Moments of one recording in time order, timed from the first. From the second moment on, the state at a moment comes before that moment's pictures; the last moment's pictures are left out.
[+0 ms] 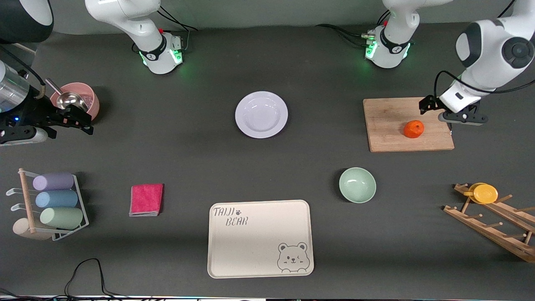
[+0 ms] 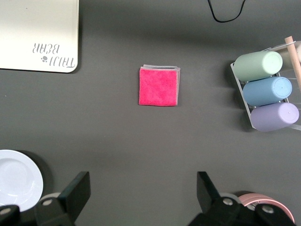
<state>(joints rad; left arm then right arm) 0.11 -0.24 0.01 -2.59 0.03 2.29 0.23 0.19 0.02 -0.12 -1.58 -0.02 1.63 -0.01</state>
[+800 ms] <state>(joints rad) 0.12 -0.02 0.00 -2.71 0.04 2.65 0.26 0.19 0.05 -0.12 -1.61 0.00 1.65 -0.01</state>
